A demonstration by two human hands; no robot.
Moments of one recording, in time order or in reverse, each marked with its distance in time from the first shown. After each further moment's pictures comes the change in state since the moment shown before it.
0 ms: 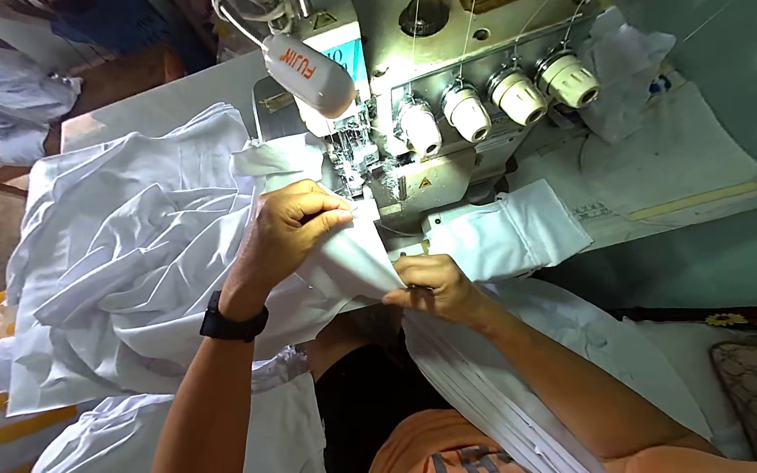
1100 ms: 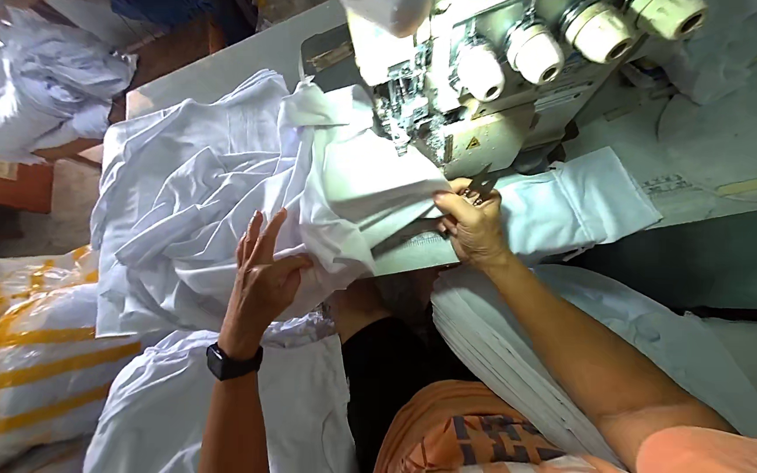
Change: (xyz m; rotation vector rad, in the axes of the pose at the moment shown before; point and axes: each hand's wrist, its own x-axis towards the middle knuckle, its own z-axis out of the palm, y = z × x) left_hand -0.151 -0.024 -0.022 0.450 0.057 -0.198; right_hand 0.028 0.020 0.024 0.494 0.634 0.382
